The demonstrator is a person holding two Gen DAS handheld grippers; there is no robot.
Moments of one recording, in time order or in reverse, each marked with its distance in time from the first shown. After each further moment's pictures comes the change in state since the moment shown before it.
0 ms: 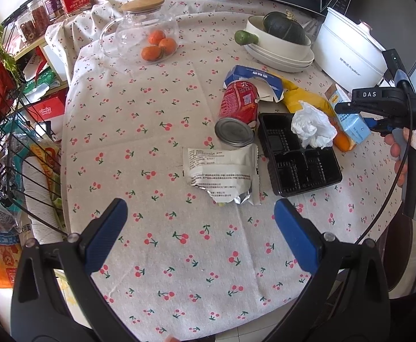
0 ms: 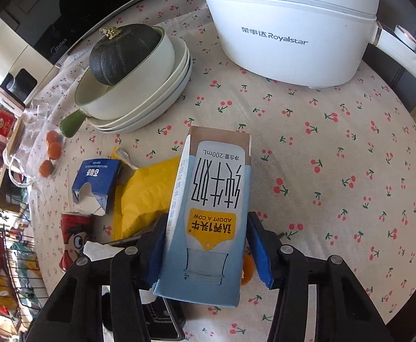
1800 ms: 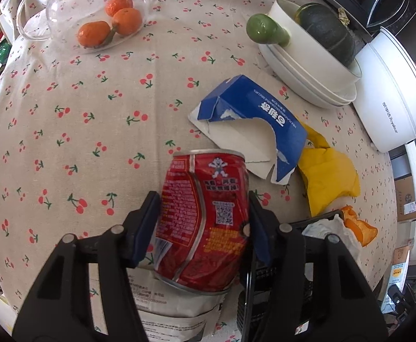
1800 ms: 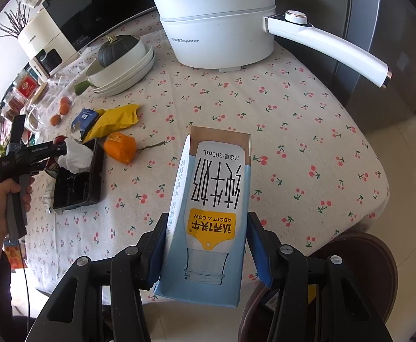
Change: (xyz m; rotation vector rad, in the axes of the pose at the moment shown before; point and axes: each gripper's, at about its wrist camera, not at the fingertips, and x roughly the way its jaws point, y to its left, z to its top) left arm 0.130 -0.024 0.099 -0.177 0.129 -0.118; right arm -0.097 -0.137 -0.102 -0.119 -0.063 -0.004
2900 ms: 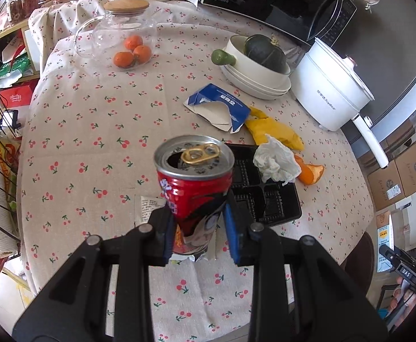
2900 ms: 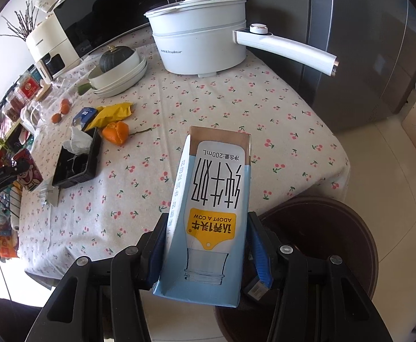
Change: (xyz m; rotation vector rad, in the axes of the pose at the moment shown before) left arm -0.110 0.014 -0.098 0.073 -0.173 -0.111; right arm -0.053 -0.025 -0.060 0.003 -0.093 -0.054
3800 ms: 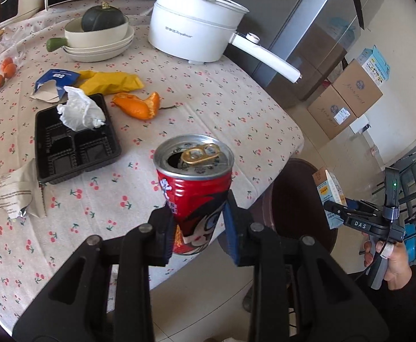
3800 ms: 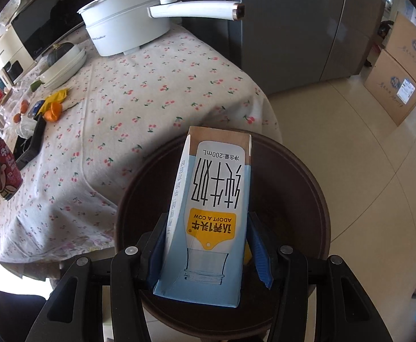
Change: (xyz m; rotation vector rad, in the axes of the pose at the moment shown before) left arm 0.002 -0.180 -0.084 0.344 0.114 -0.265; right arm -0.001 -0.112 -0.084 0.132 0.081 -0.148
